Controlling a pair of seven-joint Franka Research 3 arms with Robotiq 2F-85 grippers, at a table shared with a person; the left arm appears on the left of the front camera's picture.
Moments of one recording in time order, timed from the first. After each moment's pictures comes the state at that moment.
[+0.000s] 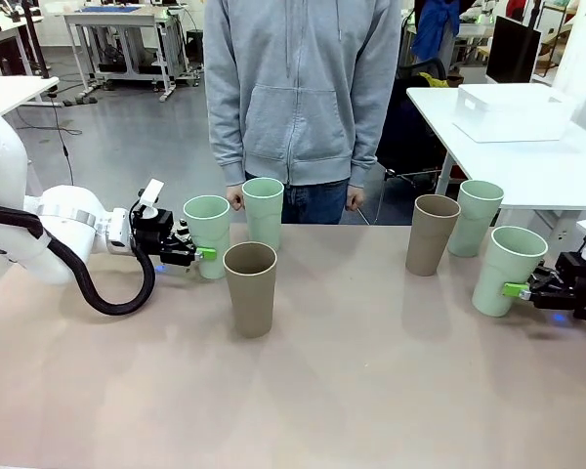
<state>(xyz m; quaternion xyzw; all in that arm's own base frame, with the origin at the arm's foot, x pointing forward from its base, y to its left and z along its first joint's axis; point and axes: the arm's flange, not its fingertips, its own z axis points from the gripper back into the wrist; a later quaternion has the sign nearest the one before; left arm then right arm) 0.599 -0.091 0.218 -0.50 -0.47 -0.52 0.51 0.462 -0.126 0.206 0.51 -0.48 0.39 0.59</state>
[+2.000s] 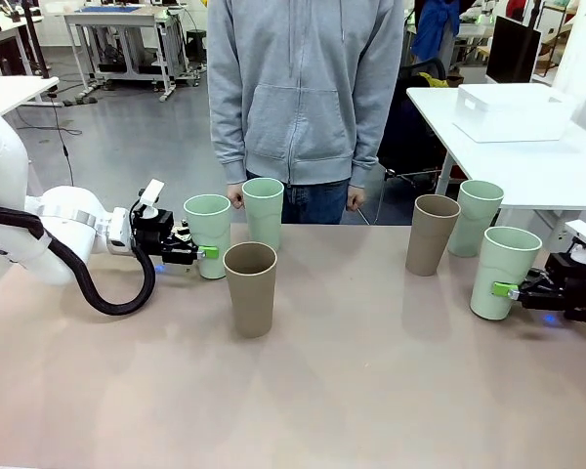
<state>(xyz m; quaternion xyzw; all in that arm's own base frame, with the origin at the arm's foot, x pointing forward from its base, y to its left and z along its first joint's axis) 0.600 -0.091 0.216 -0.51 -0.46 -0.51 0.51 0.463 -0.109 0.204 0.52 -0.48 0.40 0.58</state>
